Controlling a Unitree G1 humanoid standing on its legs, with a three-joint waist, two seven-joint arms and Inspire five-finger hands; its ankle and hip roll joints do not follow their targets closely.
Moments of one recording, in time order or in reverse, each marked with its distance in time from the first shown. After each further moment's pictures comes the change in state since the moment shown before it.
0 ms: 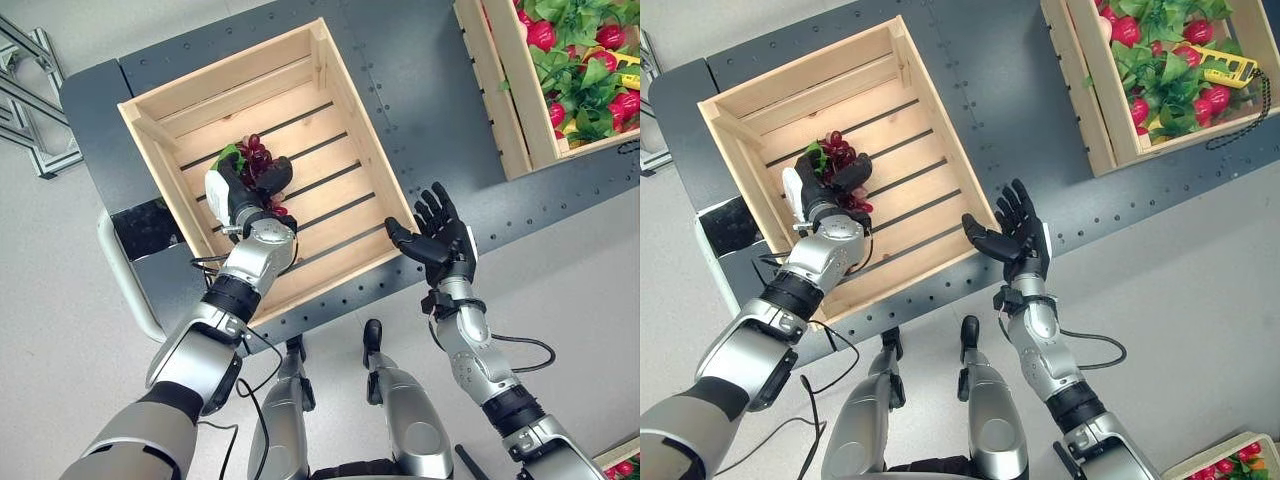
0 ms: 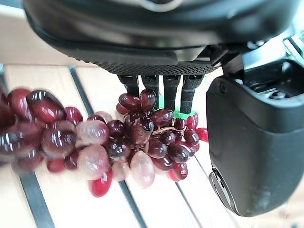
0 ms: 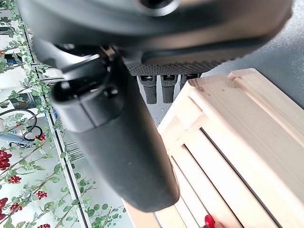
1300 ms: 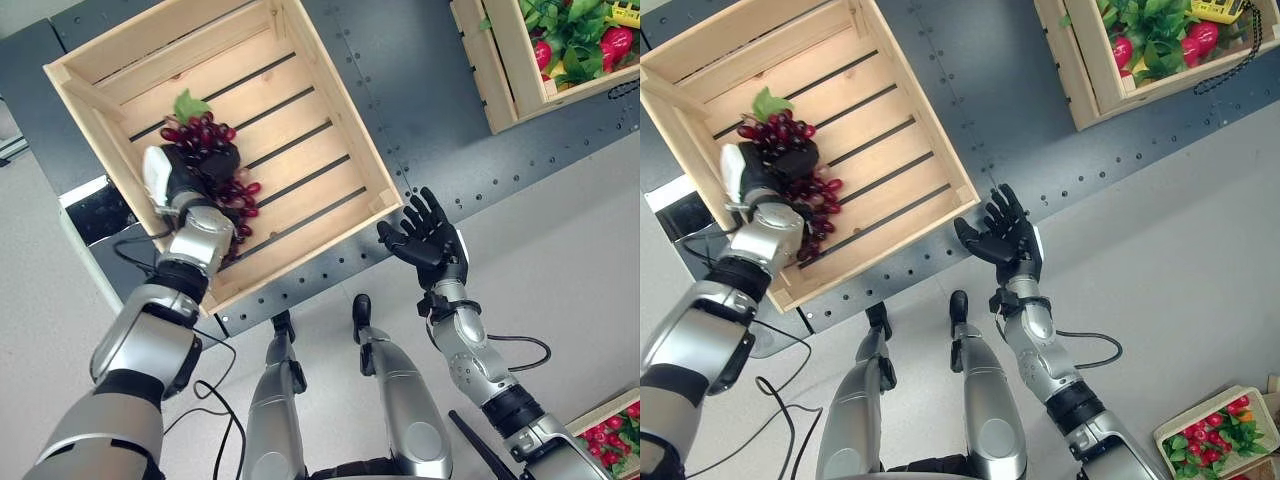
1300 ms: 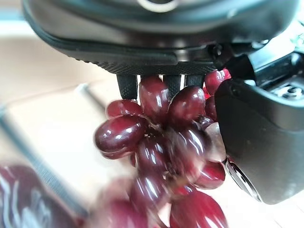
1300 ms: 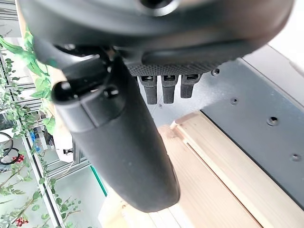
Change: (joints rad) left arm 0.031 0.162 0.009 0.152 0.005 -0.269 -0.202; right arm 0.018 -0.012 0.044 -0.004 0.070 -0.004 0.021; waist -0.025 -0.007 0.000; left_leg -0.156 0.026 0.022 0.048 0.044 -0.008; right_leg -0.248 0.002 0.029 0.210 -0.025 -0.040
